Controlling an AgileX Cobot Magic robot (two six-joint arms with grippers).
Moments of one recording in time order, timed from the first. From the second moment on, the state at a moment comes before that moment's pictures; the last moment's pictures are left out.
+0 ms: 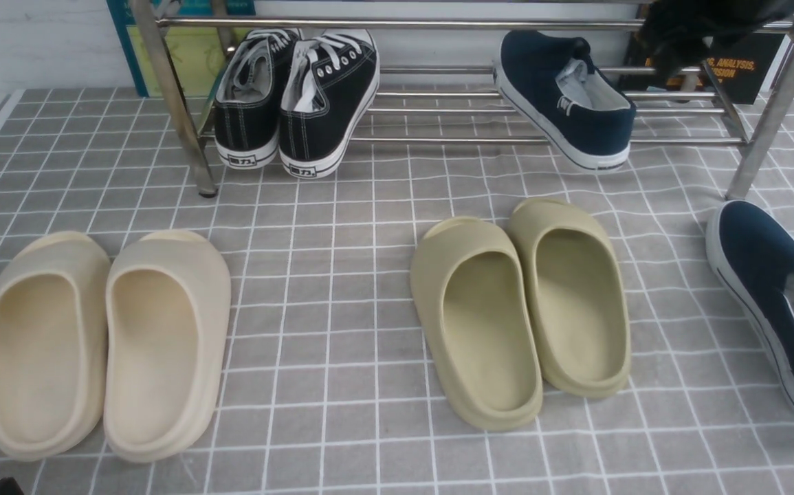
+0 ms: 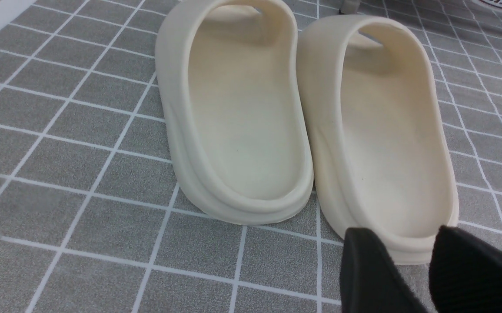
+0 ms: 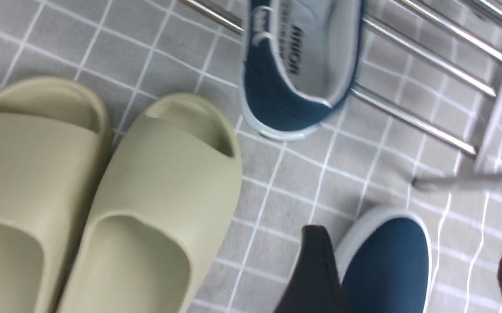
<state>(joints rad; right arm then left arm) 0.25 1.82 -2.00 -0.13 1.25 -0.07 0.04 -0.01 0.03 0.03 0.38 -0.28</state>
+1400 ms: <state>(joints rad) 0.04 1.64 -1.00 -0.08 0.83 0.07 0.04 -0.01 0.03 0.03 0.38 -0.28</state>
